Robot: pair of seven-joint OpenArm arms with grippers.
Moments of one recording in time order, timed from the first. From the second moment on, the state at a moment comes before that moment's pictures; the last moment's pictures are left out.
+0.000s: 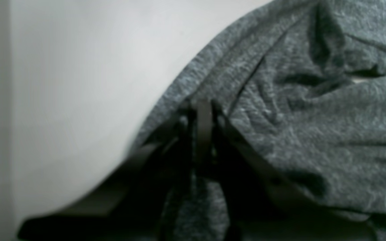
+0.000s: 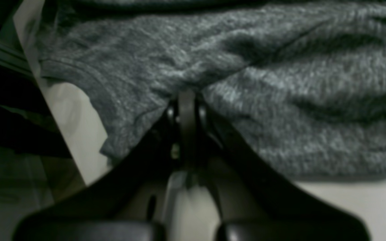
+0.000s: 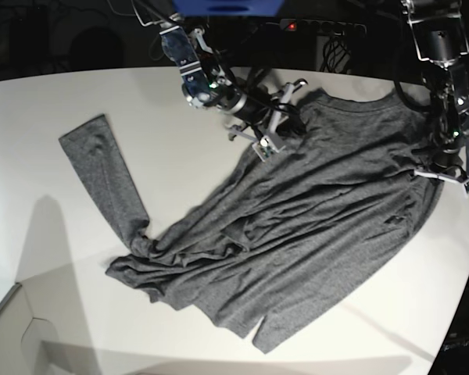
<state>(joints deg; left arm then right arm) -0.2 -22.0 -17.4 64.4 -28.4 0.1 20.5 -8.1 -8.5 -19.9 70.4 3.7 24.7 -18.7</state>
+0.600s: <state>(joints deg) 0.1 -21.8 -17.4 68.3 -28.4 0.1 22.3 -8.1 -8.3 -19.9 70.4 3.7 24.8 -18.6</state>
